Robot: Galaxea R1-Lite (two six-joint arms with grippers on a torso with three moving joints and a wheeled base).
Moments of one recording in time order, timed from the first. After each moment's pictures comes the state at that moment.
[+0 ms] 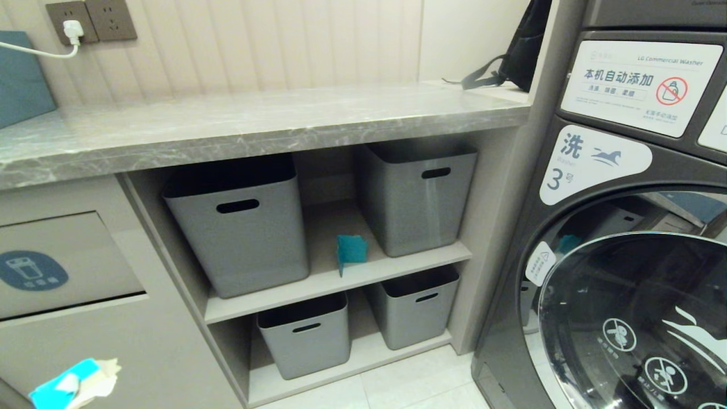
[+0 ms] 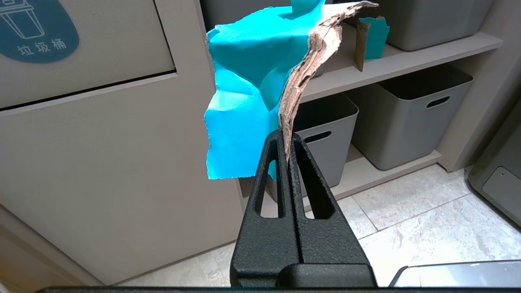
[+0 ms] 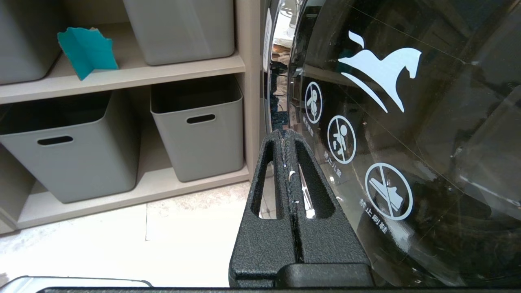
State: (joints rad) left arm -0.01 0.00 0.00 0.01 -0.01 0.09; right arm 0.00 0.00 0.00 0.00 0.00 -0.01
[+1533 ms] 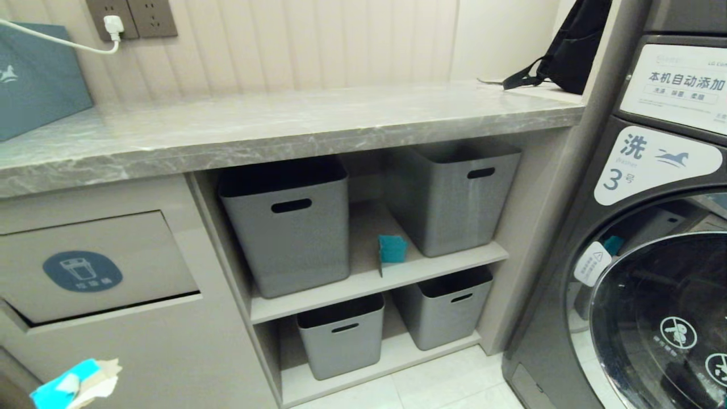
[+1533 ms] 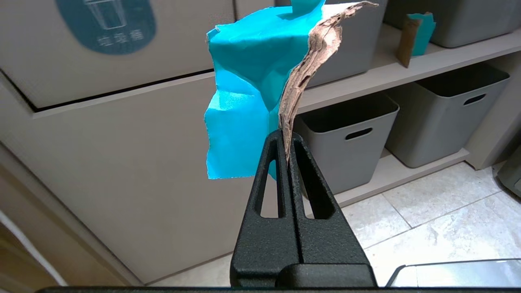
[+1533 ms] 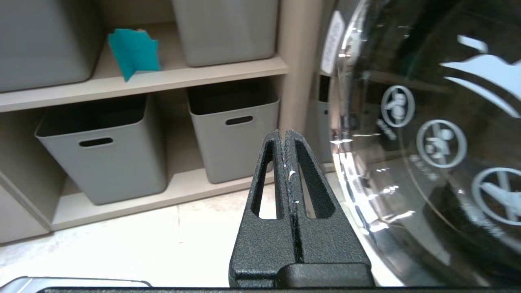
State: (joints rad) left arm -0.01 0.00 0.00 0.01 0.00 0.09; right arm 0.00 0.00 0.00 0.00 0.00 -0.01
